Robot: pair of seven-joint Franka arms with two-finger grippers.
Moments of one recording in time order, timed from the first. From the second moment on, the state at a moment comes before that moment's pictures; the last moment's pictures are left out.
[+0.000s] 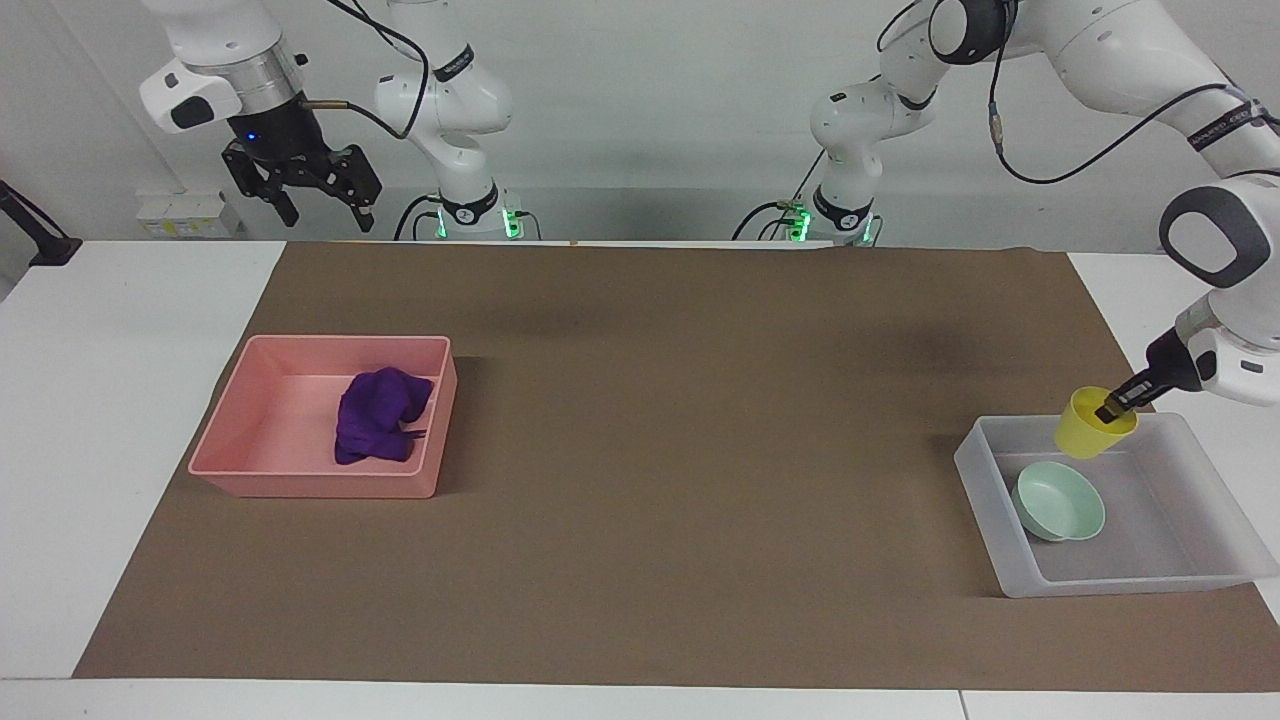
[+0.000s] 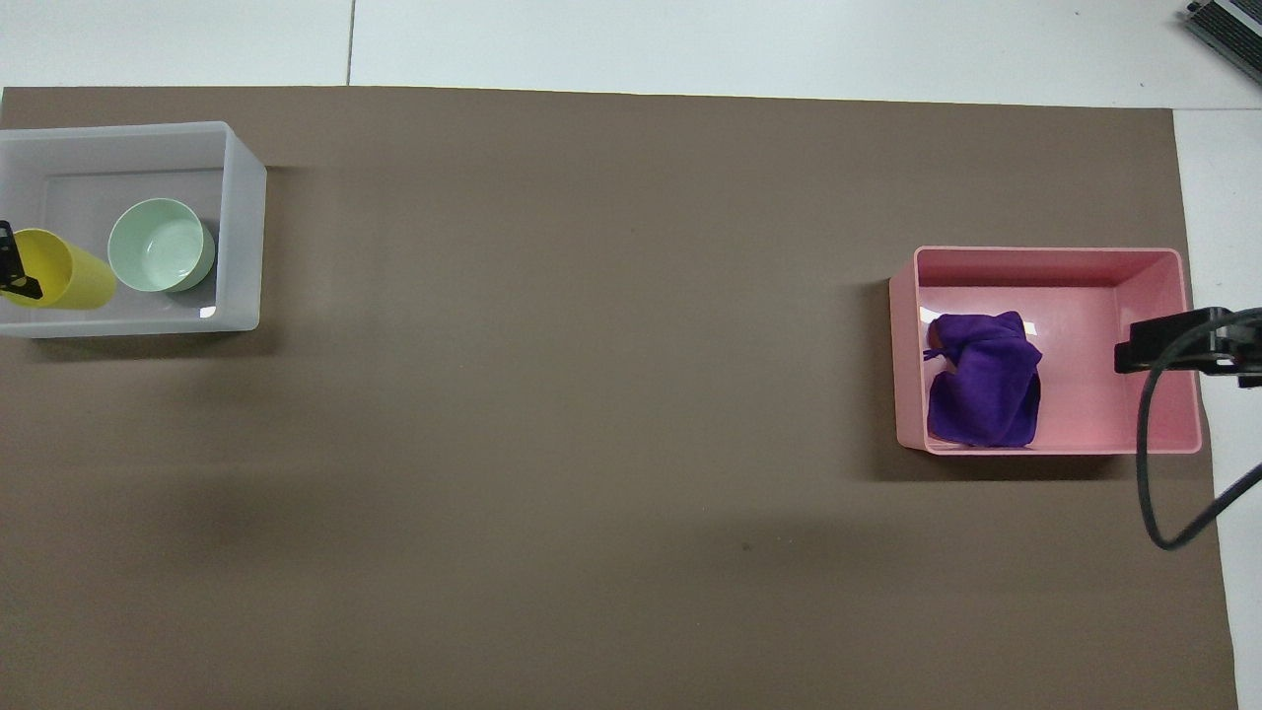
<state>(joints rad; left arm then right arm) 0.28 0.39 -0.04 -1.51 -0.05 1.89 -0.14 -0.01 -0.11 -0.01 -1.59 0.02 1.49 0.11</state>
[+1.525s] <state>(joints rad) 0.23 0.28 -0.07 -1.41 -0.05 1.61 -0.13 -0.01 -0.11 -0.01 -1.60 0.02 1.49 0.11</state>
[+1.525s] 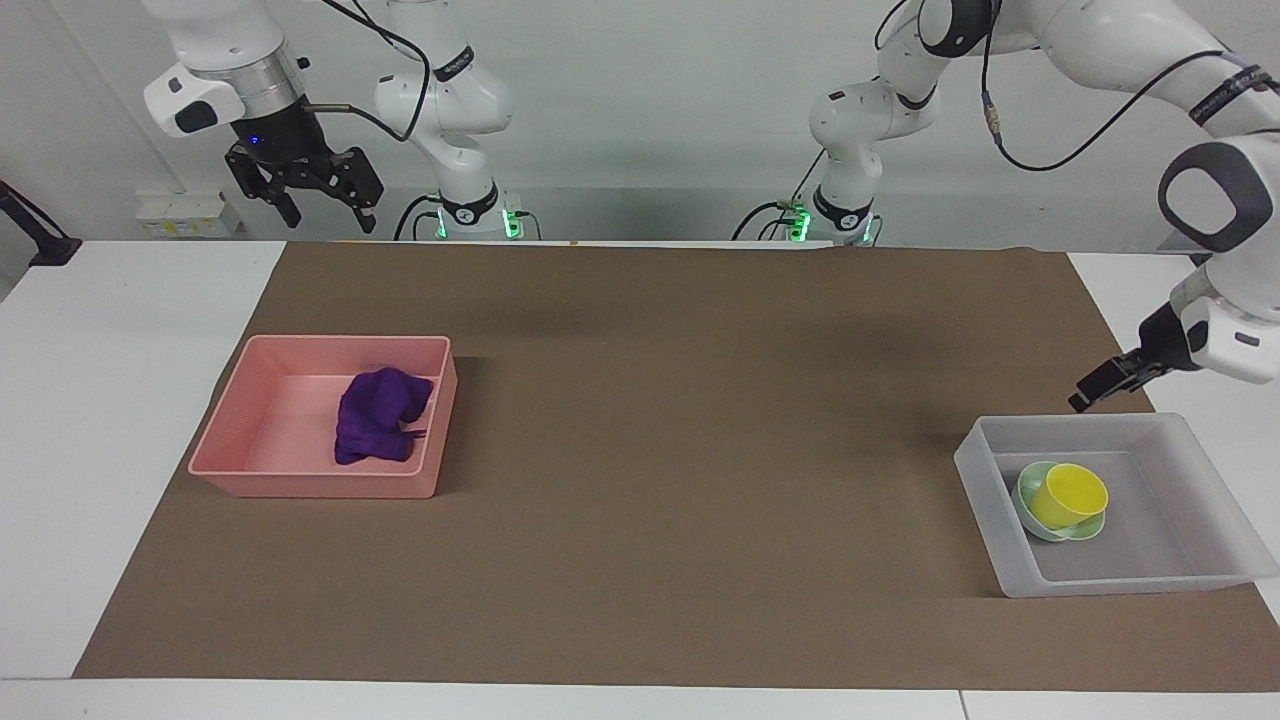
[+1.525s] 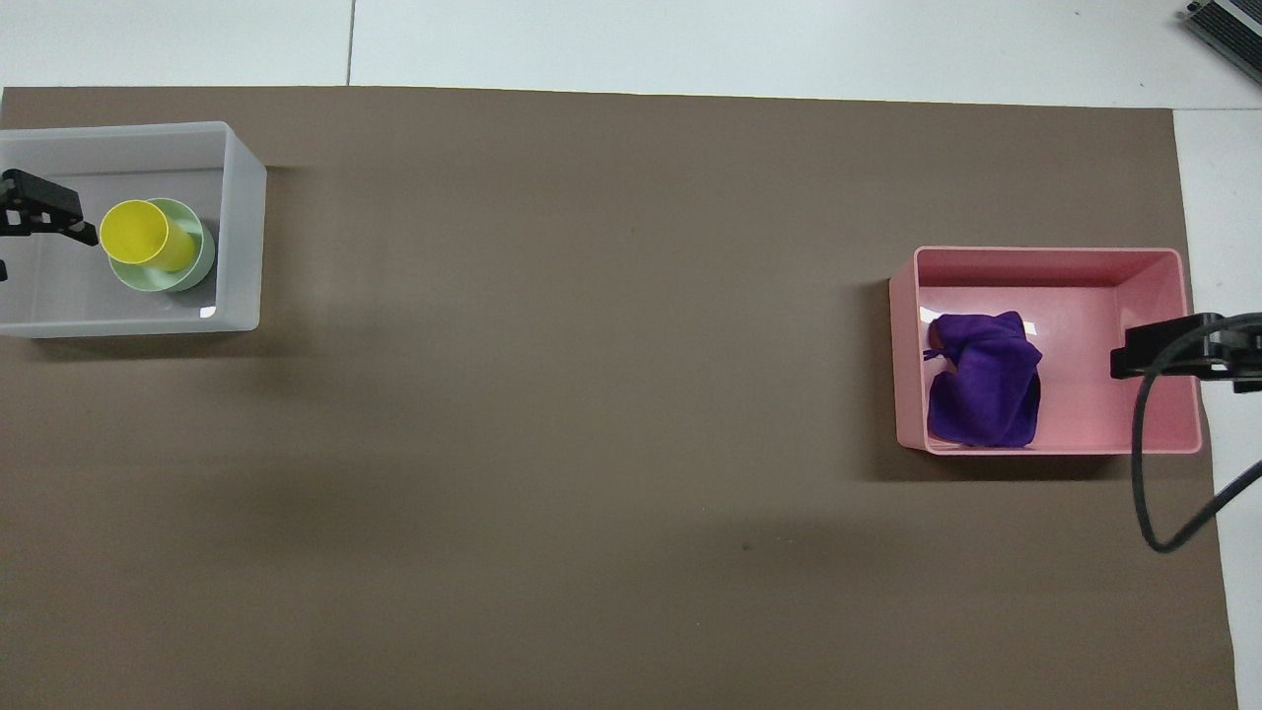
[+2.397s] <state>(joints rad) 0.11 0.06 -0.16 -1.51 -0.02 1.42 -0.14 -0.01 -0.12 -0.01 -1.62 0.02 1.49 0.11</state>
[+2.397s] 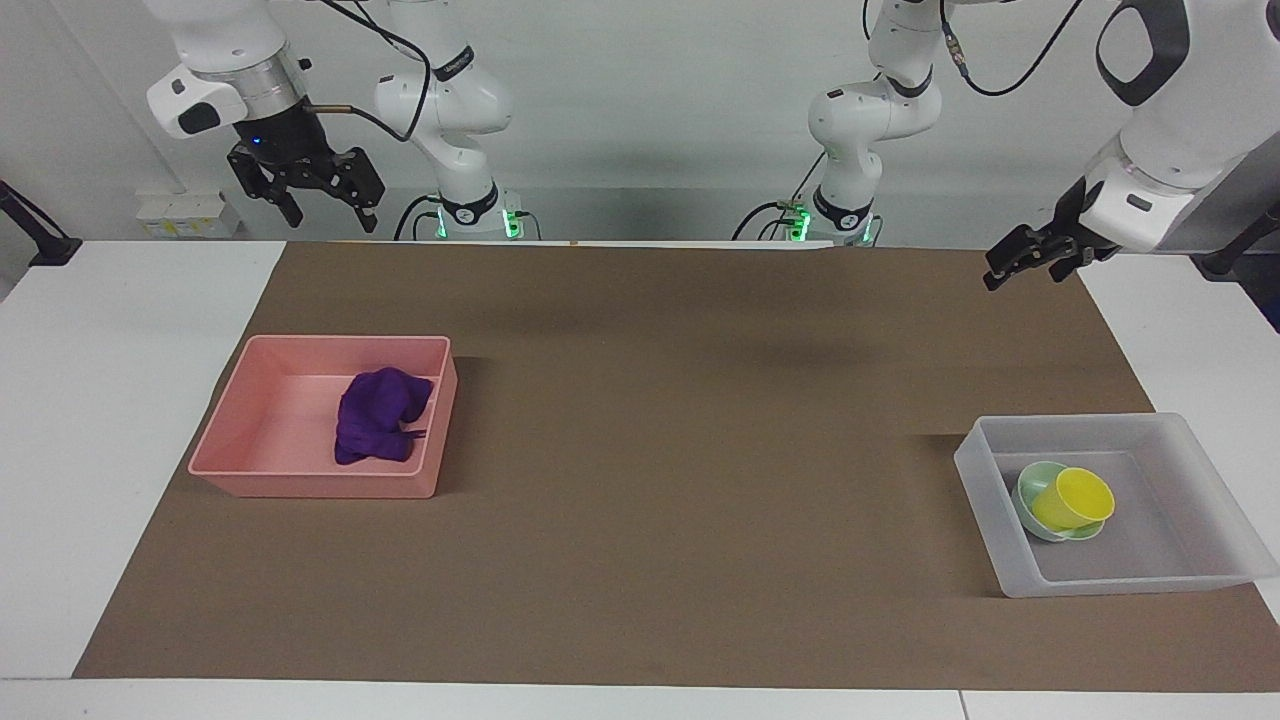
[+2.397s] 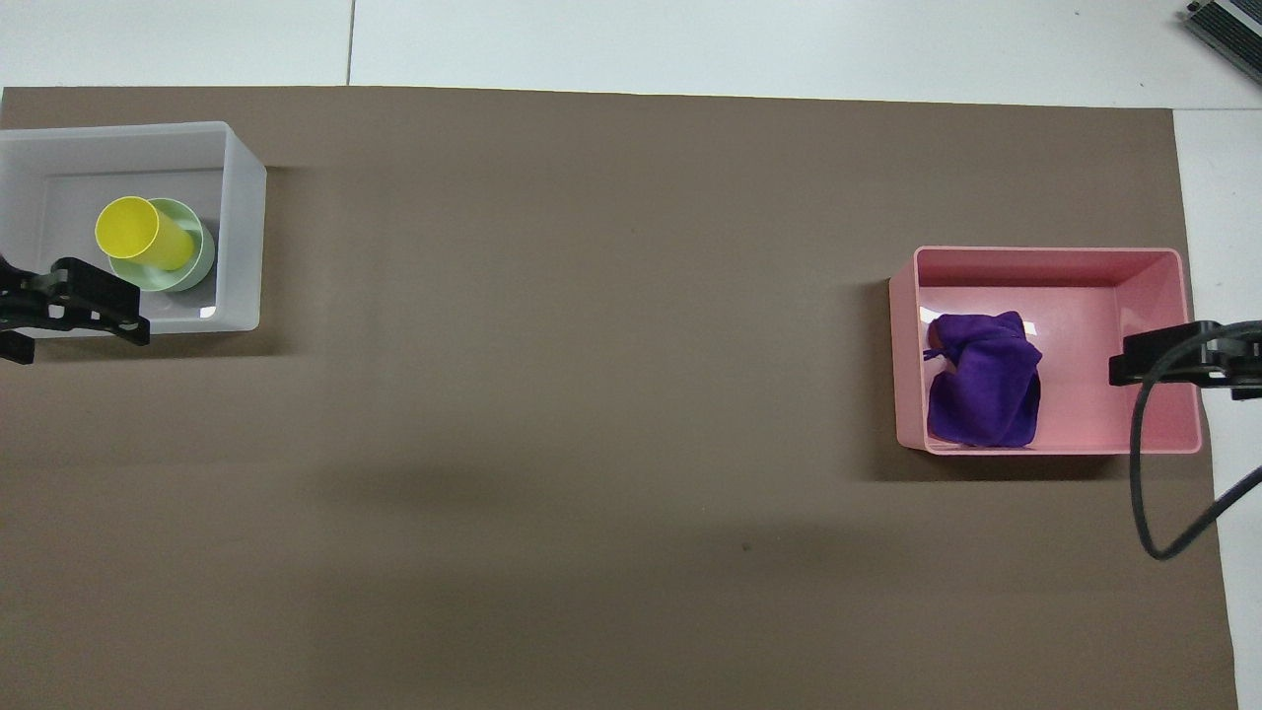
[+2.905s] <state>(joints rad) -0.02 -0.02 -0.03 -1.59 0.01 1.43 -0.13 -0.01 -0.12 -0.01 -1.62 0.02 1.49 0.11</state>
